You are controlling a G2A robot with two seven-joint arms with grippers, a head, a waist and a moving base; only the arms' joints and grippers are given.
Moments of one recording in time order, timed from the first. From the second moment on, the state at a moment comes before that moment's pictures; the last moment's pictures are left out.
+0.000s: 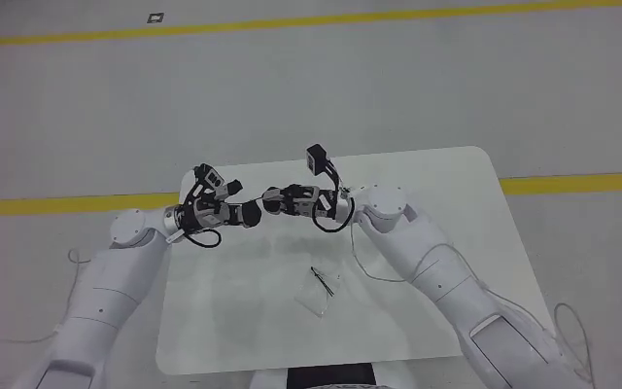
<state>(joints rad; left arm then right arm) 1.08 -0.96 -1.12 -1.15 -0.89 -0.27 -1.31 -0.93 -1.44 0.89 -1.16 0.45 -0.02 0.87</state>
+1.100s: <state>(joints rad) 1.11 -0.94 -1.15 -1.21 -0.83 -0.23 -1.27 -1.00 -1.41 0.95 -1.24 0.38 -0.02 0.89</state>
